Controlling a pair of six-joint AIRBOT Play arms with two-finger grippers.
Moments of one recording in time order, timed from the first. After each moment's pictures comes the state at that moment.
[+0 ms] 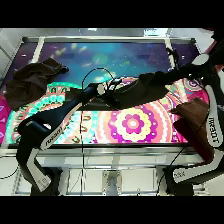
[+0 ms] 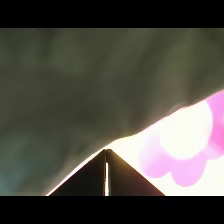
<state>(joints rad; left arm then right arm) -0.59 -1.85 1.55 1.10 -0.93 -1.32 -0.12 -1.62 1.66 -0.88 1.44 1.21</state>
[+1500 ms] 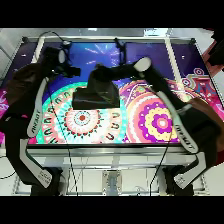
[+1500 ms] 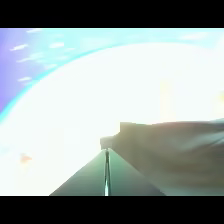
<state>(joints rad) -0.18 -1.83 1.95 1.71 -1.27 -1.65 0.51 -1.77 1.75 -0.54 0.78 1.33</state>
